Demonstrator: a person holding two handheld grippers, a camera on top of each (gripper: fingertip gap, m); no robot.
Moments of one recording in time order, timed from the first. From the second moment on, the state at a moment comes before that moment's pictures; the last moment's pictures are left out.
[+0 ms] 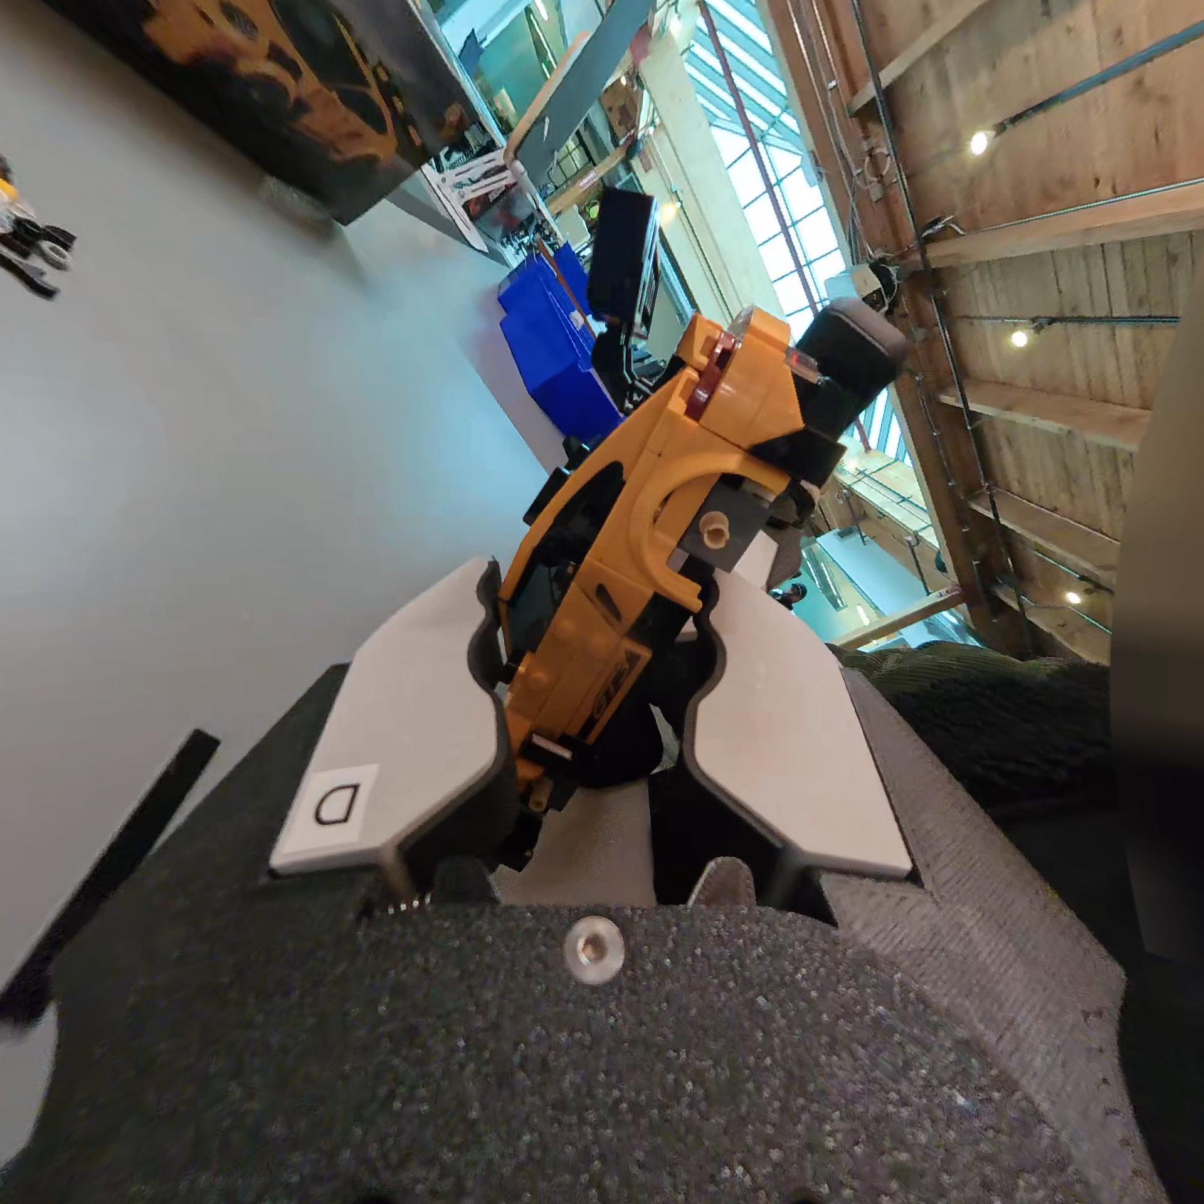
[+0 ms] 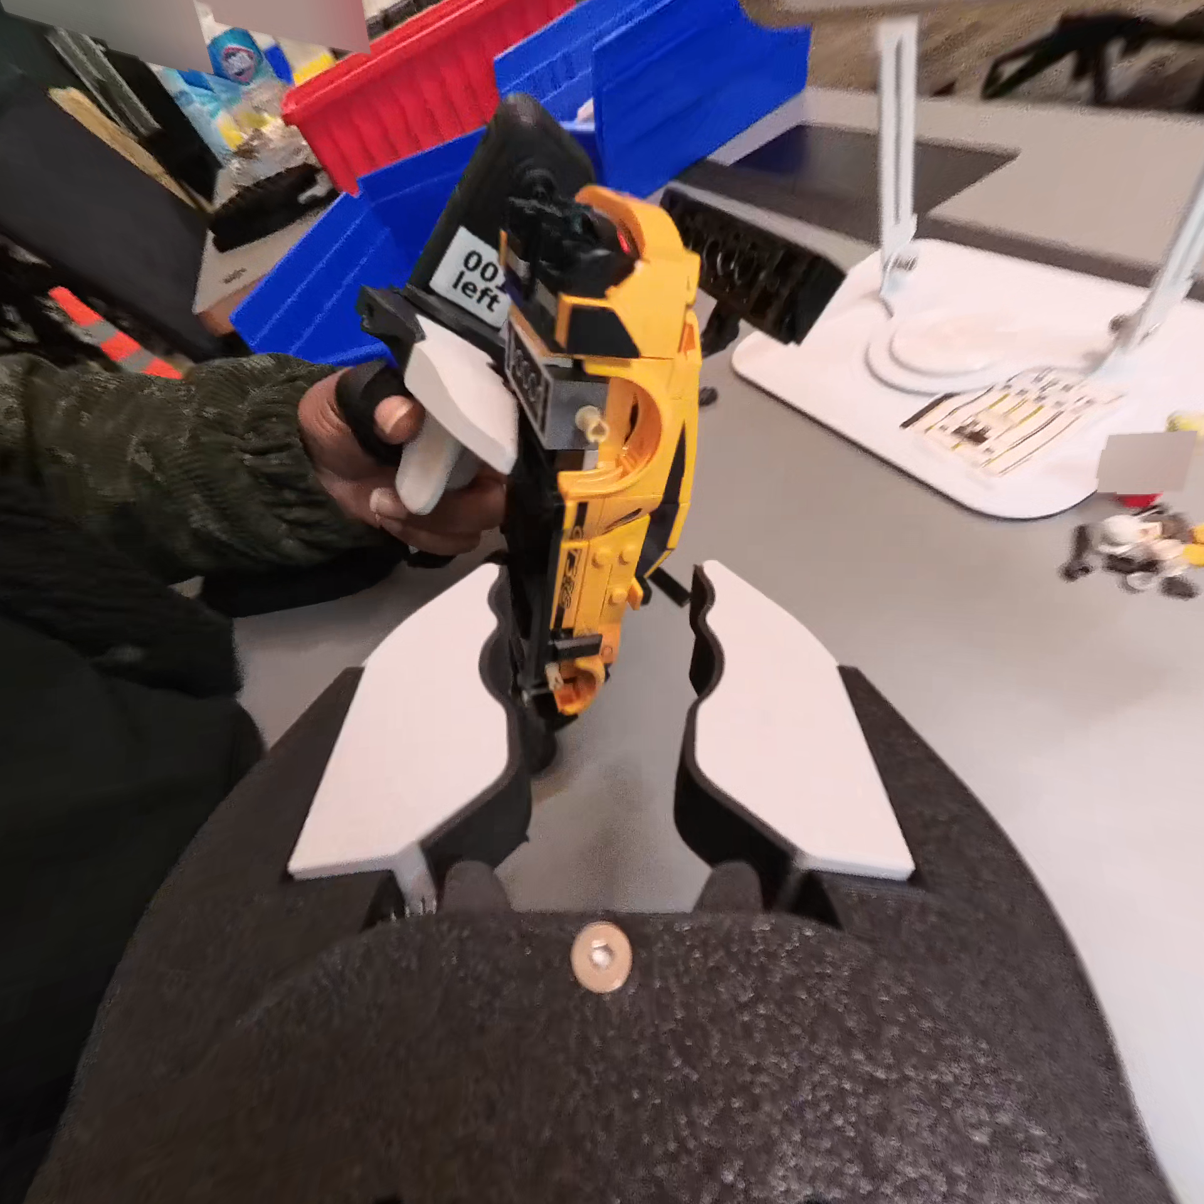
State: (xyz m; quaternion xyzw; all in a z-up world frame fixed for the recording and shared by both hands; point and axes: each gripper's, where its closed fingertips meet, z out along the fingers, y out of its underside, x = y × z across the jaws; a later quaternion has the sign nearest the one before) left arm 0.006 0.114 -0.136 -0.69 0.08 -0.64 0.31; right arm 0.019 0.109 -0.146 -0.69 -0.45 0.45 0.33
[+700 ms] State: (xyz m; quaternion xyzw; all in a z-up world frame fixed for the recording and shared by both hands) left arm 0.017 0.126 -0.128 -0.68 0.10 -0.67 0.28; right arm 0.004 0.124 -0.137 -0.62 -0.38 0.62 0.28
